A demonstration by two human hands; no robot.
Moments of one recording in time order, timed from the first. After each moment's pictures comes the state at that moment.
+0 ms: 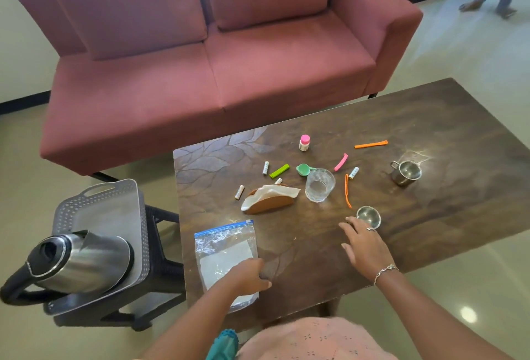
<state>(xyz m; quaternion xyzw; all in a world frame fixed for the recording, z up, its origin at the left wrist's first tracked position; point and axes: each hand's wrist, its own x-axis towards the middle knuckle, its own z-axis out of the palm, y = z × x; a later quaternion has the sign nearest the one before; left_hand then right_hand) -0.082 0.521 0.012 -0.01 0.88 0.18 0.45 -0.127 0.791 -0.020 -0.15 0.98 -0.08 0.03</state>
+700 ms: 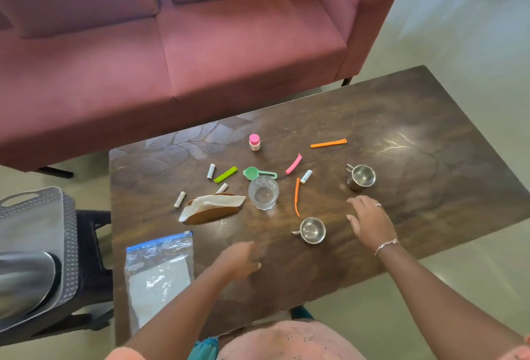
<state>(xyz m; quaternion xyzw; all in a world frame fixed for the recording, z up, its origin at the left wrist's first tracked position) -0.180 0.654 -0.019 -0.01 0.88 0.20 0.43 -0.241 0.951 -0.029 -0.07 0.98 -0.13 0.10</state>
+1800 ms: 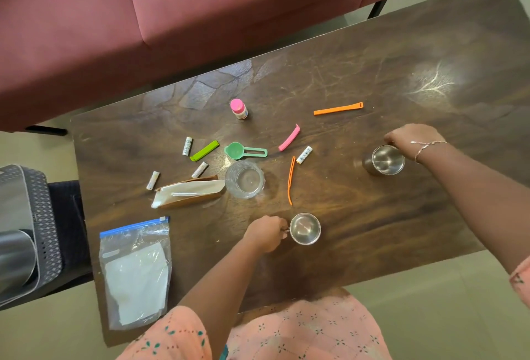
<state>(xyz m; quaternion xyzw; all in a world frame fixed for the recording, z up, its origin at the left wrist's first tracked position) -0.255 0.746 -0.110 0.01 0.85 0.18 0.50 -0.447 1.037 -0.091 -0.13 0.92 0.14 0.35</state>
